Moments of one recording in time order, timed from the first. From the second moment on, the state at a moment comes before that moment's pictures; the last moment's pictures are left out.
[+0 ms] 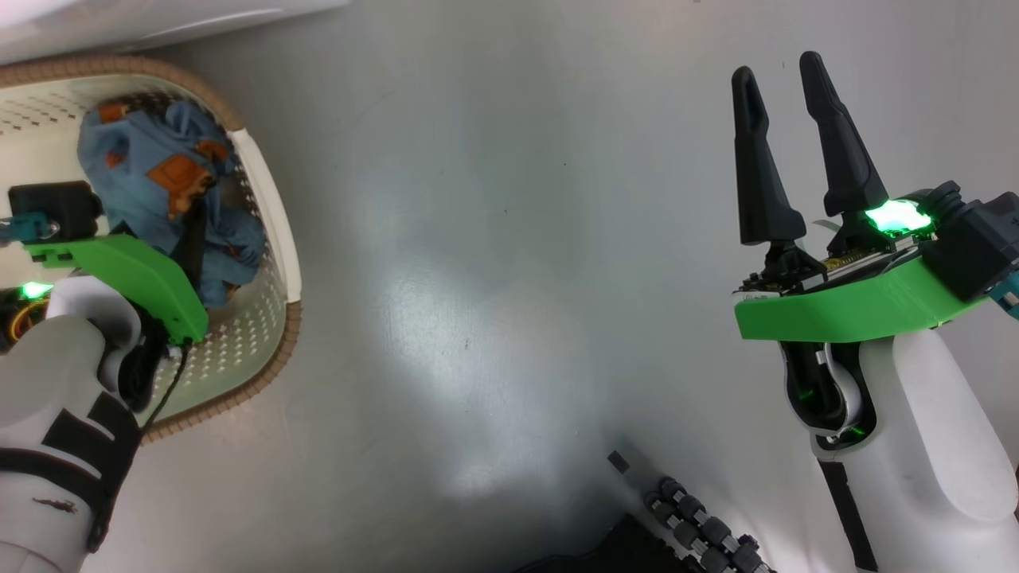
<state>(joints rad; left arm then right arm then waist) -1.02 0.39 -0.81 1.13 -1.01 -0.13 -0.10 -0.51 -0.06 0.16 0.06 0.43 0.13 -0.25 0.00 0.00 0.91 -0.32</state>
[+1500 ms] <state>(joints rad) -0.62 0.34 -0.53 0.87 -0.95 -0.13 -0.25 -0.32 -0.16 0.12 0.17 0.41 0.13 -0.25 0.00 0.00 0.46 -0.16</state>
